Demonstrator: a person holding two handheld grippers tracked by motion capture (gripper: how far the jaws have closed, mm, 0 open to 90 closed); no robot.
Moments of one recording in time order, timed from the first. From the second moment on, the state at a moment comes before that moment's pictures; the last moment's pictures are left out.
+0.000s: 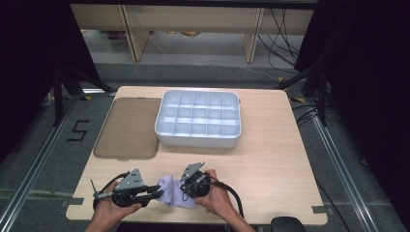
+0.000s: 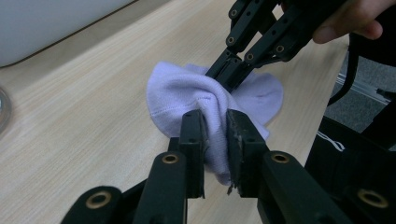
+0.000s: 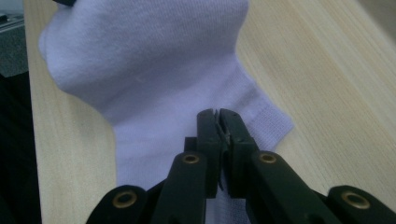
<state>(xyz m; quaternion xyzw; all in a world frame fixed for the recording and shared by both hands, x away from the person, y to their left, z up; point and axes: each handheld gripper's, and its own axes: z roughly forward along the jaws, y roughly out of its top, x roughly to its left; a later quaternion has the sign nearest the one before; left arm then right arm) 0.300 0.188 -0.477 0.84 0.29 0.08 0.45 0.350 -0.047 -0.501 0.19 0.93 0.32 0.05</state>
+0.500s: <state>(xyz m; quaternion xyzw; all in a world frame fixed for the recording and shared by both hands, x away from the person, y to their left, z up) 0.302 0.179 -0.473 0.85 0.29 0.07 0.43 0.346 -0.080 -0.496 0.22 0.92 0.31 0.05</state>
